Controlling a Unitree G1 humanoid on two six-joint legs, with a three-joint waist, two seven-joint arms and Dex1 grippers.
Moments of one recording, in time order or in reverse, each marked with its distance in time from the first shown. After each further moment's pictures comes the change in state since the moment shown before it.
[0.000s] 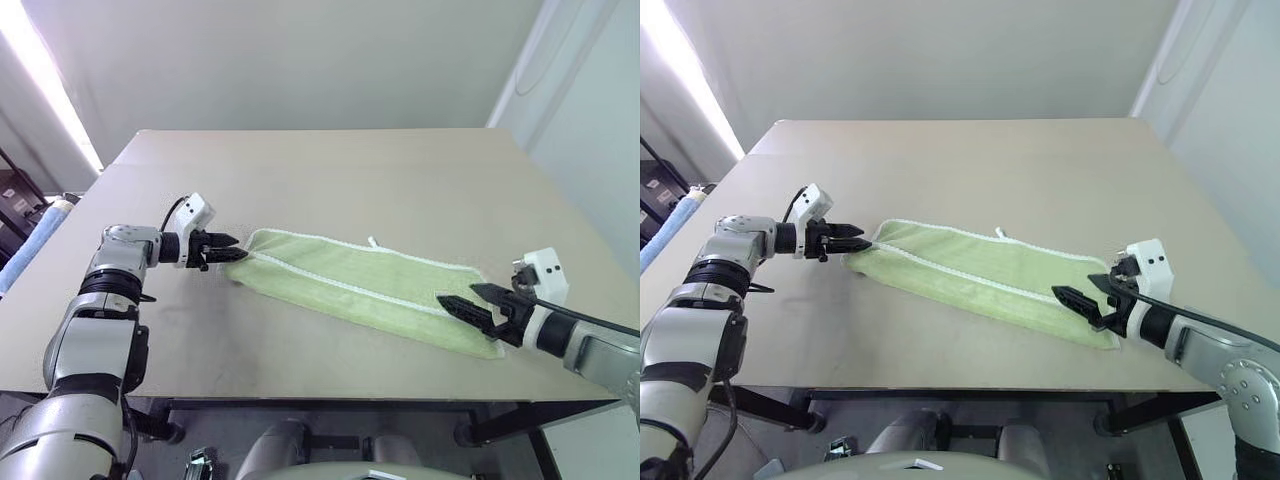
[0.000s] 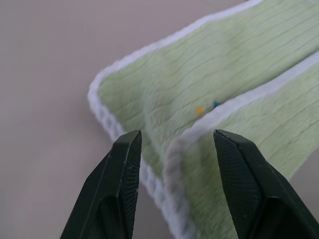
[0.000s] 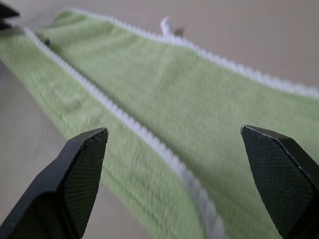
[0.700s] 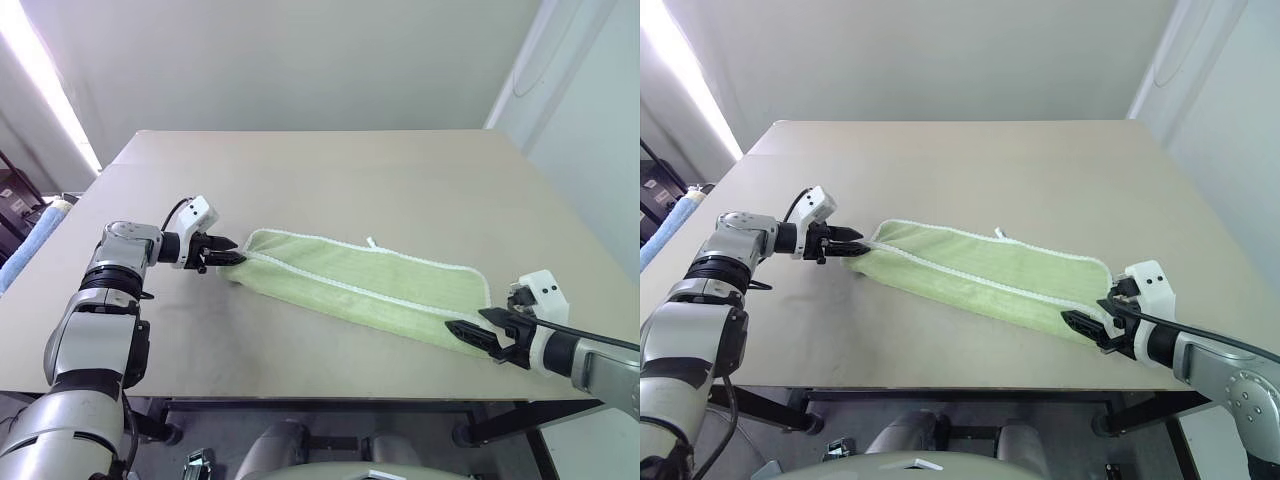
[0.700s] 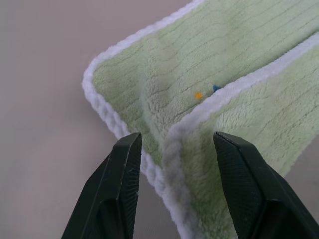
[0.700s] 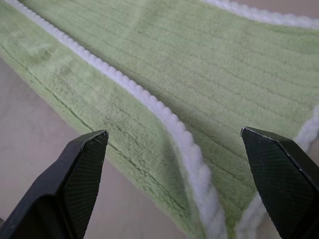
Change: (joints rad) left arm -0.011 -0.008 -0.004 0.027 0.085 -0.019 -0.002; right arm 0.078 -0.033 0.026 0.025 -0.069 0.008 0.014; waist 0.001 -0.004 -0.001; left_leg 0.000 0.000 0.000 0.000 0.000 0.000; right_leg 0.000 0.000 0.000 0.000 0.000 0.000
